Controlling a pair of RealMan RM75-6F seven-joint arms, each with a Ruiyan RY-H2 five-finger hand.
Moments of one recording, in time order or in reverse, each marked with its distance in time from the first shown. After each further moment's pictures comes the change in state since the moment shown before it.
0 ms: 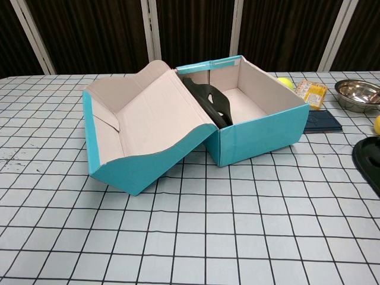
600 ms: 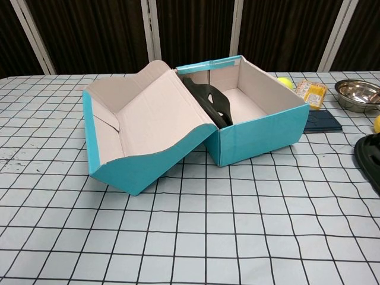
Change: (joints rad) left arm 0.001 0.001 0.001 -0.001 0.018 0.014 -0.011; right arm -0.048 0.011 0.044 0.036 -0.071 -0.023 0.040
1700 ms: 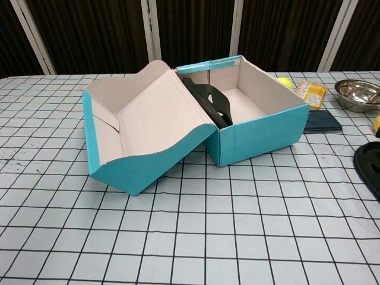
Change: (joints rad) left arm -0.004 0.029 -0.004 0.004 -0.143 -0.137 0.052; right arm -0.026 0.125 0.042 -0.199 -0.069 0.103 -0.006
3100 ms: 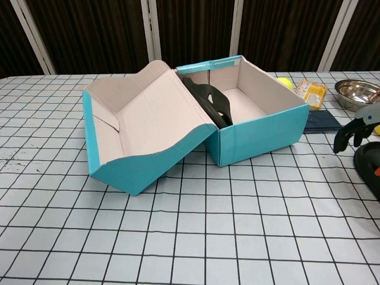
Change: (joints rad) left arm 0.009 0.011 -0.006 0.005 0.006 0.018 -0.038; right arm -0.073 0.025 0.156 0.008 -0.314 -0.137 0.367
